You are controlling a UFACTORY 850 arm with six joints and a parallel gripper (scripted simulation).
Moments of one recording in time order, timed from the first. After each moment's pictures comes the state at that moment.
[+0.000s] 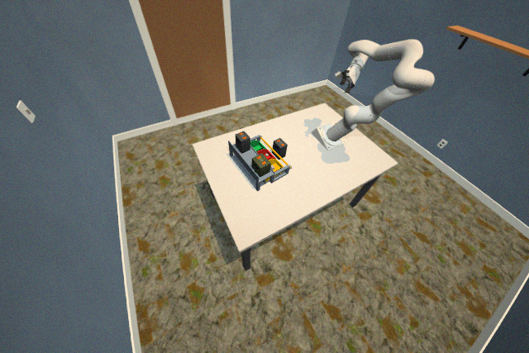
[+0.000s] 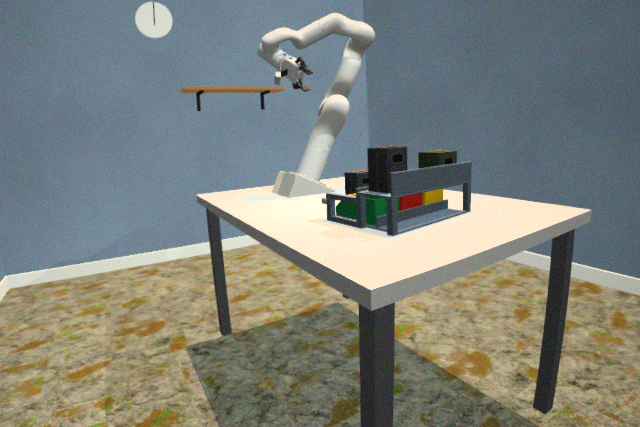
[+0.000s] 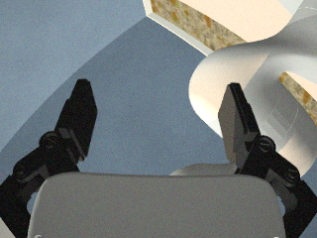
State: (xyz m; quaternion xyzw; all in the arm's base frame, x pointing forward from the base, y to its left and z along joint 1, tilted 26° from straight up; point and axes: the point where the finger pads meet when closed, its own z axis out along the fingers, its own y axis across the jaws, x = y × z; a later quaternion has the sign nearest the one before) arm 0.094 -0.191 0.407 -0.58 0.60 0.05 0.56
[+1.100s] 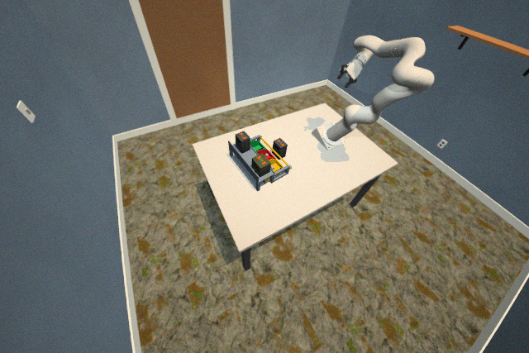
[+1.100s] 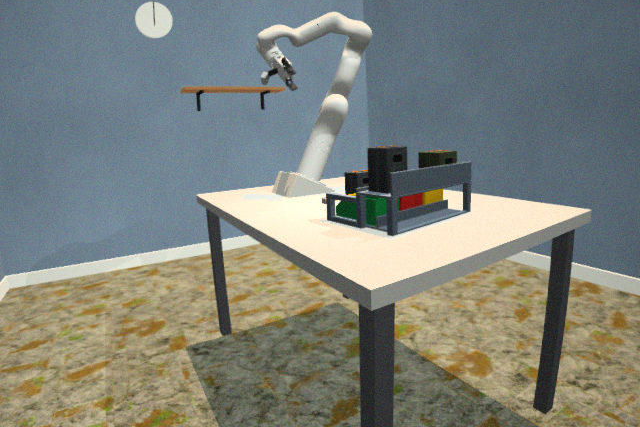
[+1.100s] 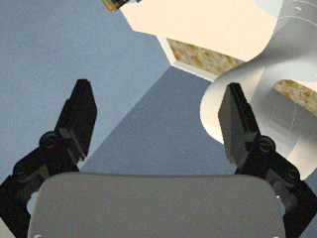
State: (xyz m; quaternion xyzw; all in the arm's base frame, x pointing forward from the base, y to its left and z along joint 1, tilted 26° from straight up) arm 0.068 -0.249 0.386 -0.49 0.73 0.05 0.47
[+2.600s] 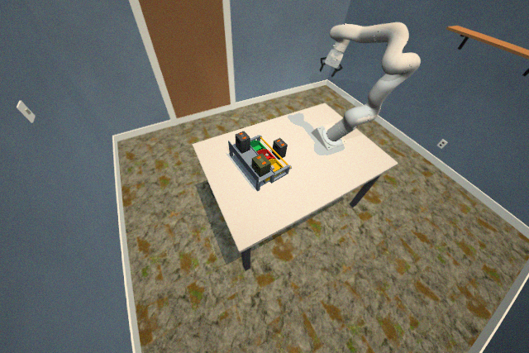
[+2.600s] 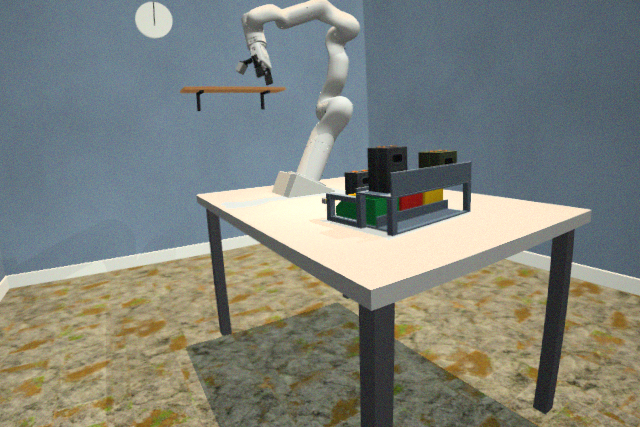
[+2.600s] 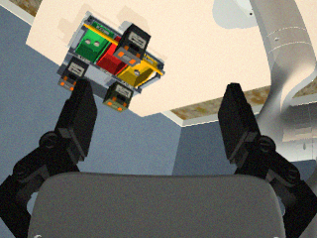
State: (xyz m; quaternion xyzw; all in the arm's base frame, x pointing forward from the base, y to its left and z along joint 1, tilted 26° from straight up) arm 0.115 -0.373 0.325 -0.41 0.86 0.18 0.24
